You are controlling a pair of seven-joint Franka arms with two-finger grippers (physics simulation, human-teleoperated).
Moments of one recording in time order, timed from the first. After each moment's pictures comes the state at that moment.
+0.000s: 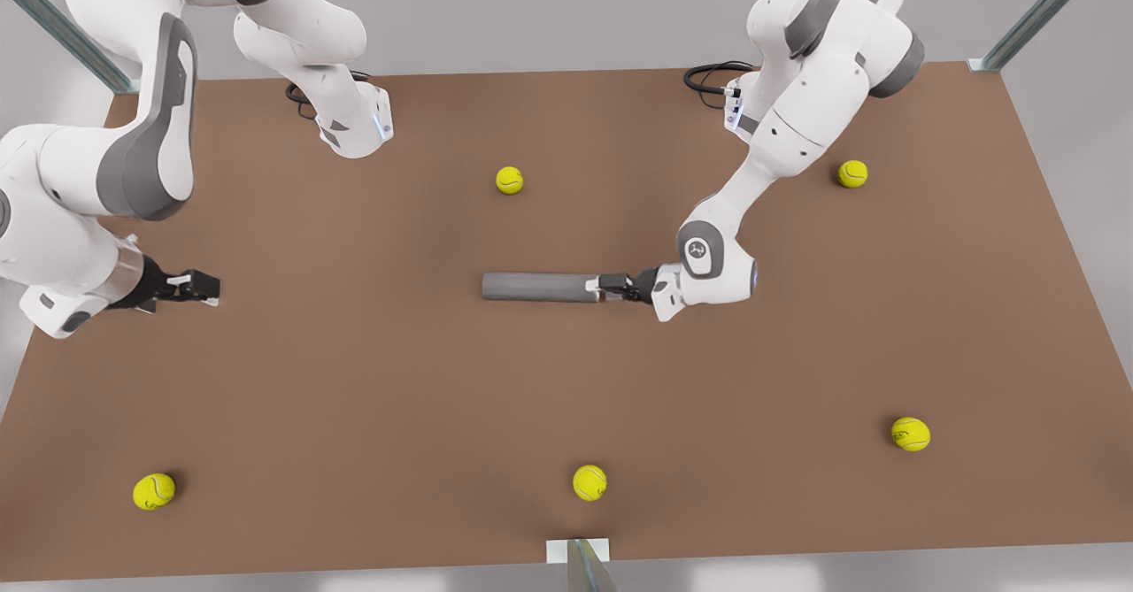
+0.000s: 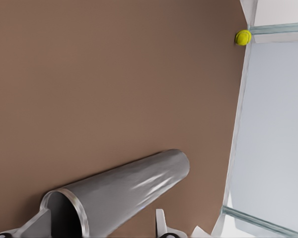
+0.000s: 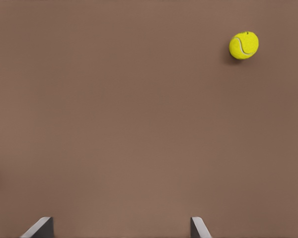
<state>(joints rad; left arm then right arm) -0.12 0.67 -0.46 -1.96 -1.33 2.42 0.68 -0.02 0.24 -0.05 -1.40 -0.03 1.55 -0.17</state>
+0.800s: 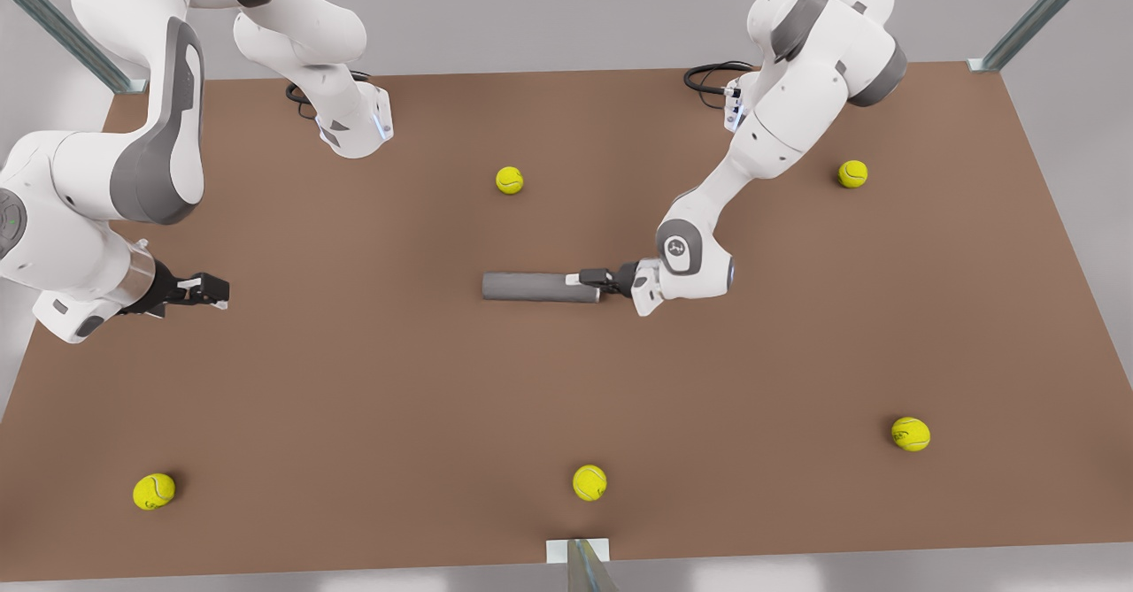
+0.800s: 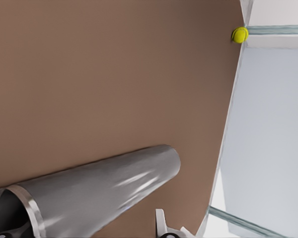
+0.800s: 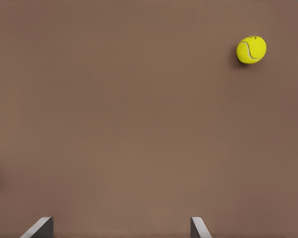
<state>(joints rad) -0.19 0.71 -0.46 -1.93 -1.44 2.43 0.69 -0.01 0.25 -0.04 -1.40 -0.03 1.56 -0.17</state>
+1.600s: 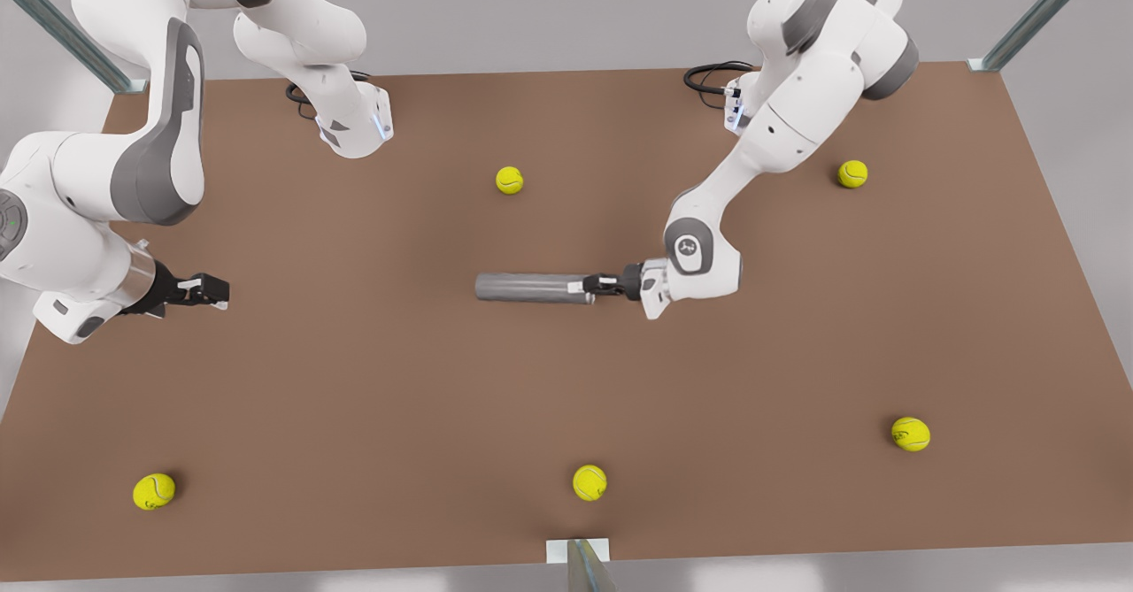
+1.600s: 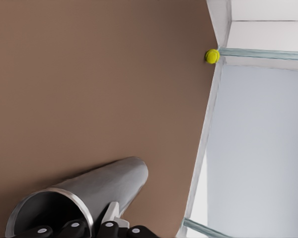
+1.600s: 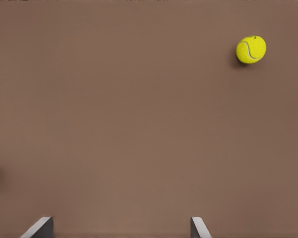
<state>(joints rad) -0.12 0.67 -0.53 -1.92 -1.50 2.42 0.68 -0.01 0.25 -0.04 -1.40 -0.03 1.56 -0.17</state>
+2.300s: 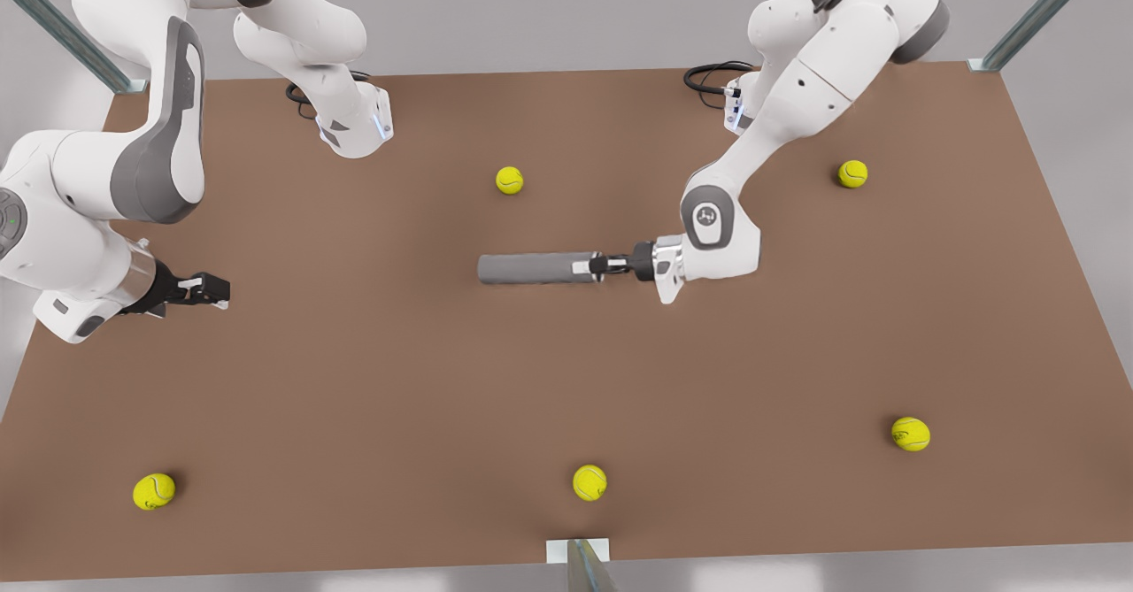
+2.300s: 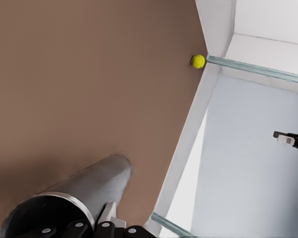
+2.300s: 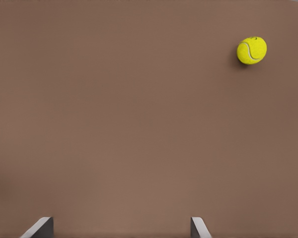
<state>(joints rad) 0.06 0.50 -0.70 -2.02 -1.47 2.40 0.41 -0.01 0.25 -0.04 -1.39 -0.03 1.56 -0.17</state>
